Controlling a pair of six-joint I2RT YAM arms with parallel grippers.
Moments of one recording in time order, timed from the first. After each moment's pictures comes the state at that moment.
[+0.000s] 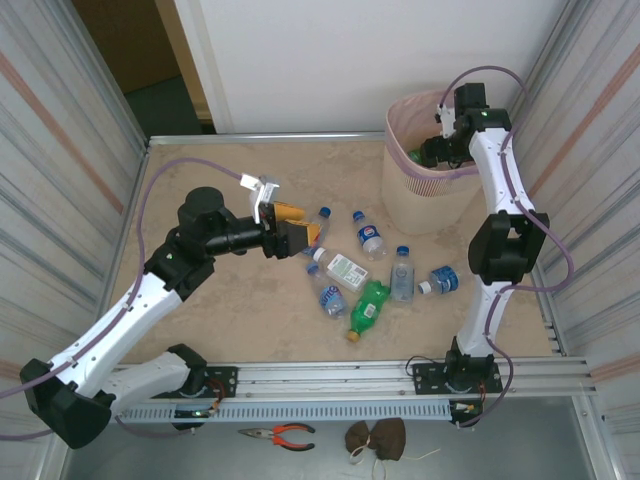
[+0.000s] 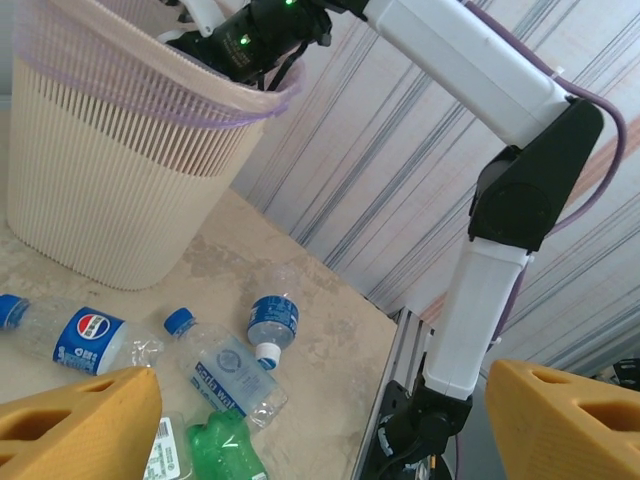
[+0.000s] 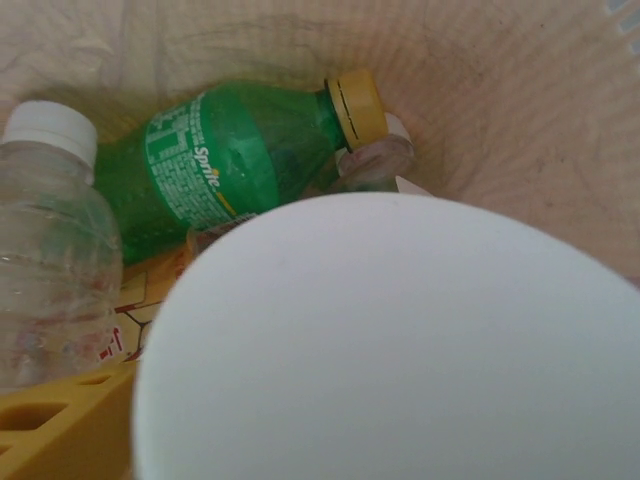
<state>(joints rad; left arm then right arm) -0.60 1.01 0.98 -0.14 0.63 -0.44 0.01 2.01 2.09 -1.11 0.01 -0.16</state>
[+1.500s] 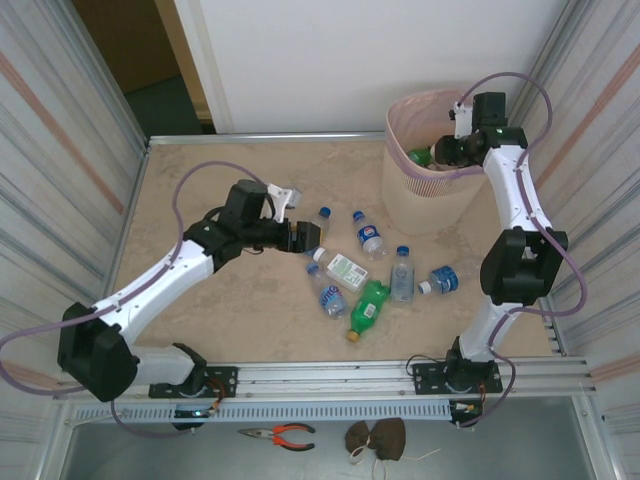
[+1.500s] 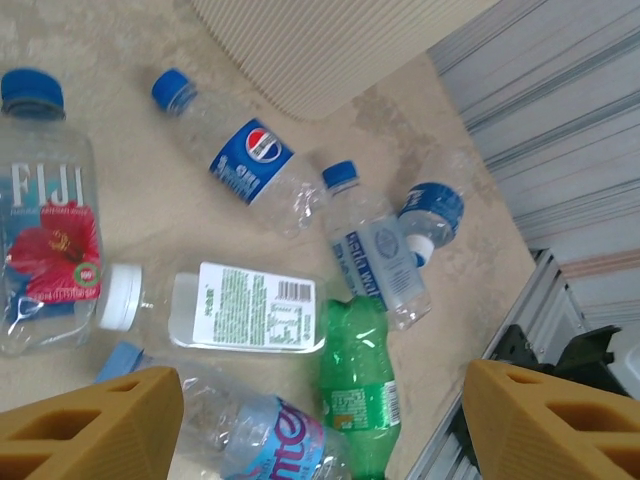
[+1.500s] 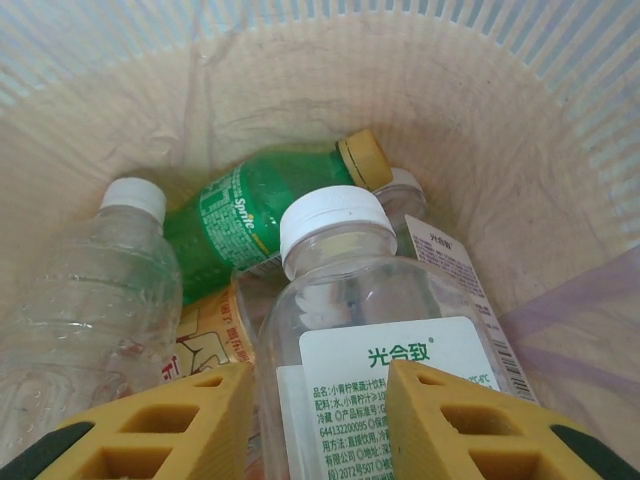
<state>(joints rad) -0.60 1.30 1.05 -0.42 0.46 -0.43 -0.04 1.82 1.81 -0.84 -0.14 -0.08</state>
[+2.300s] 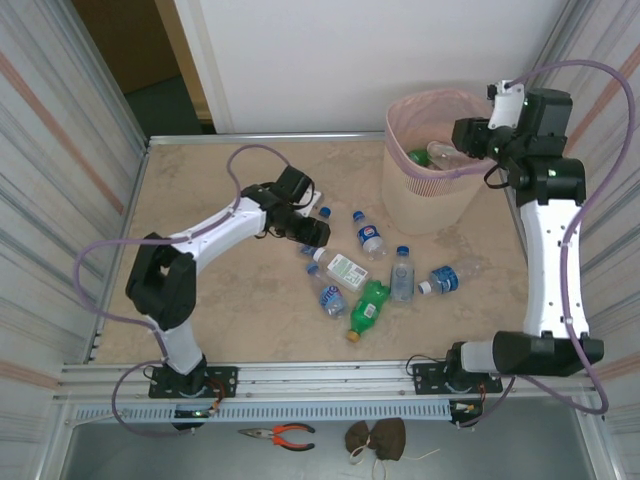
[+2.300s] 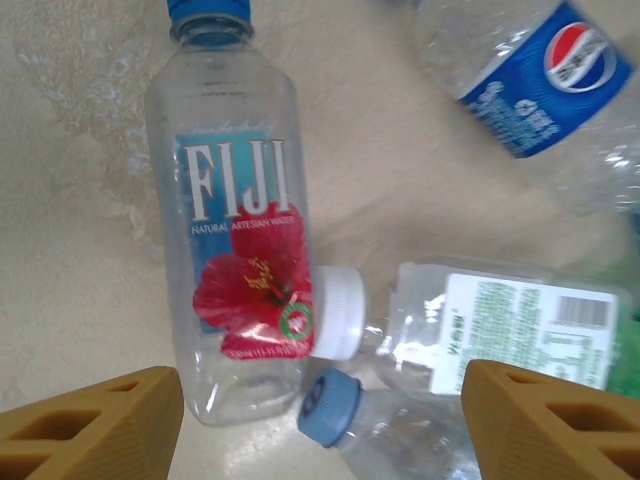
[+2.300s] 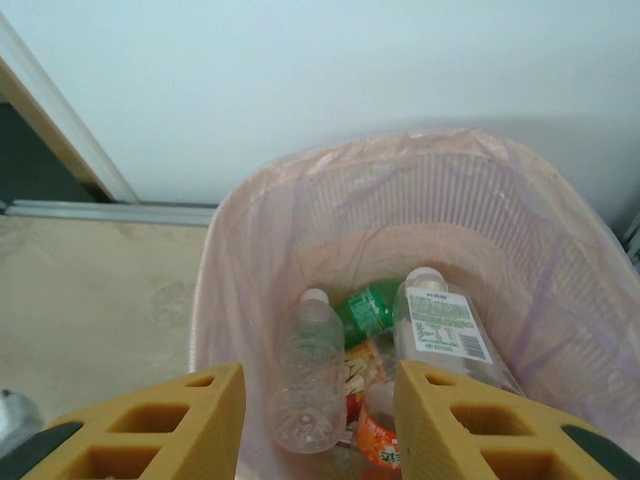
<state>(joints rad) -0.62 1.80 1.42 -0.75 0.15 -0.19 -0.04 1.33 1.76 -0.84 -0.26 0.04</state>
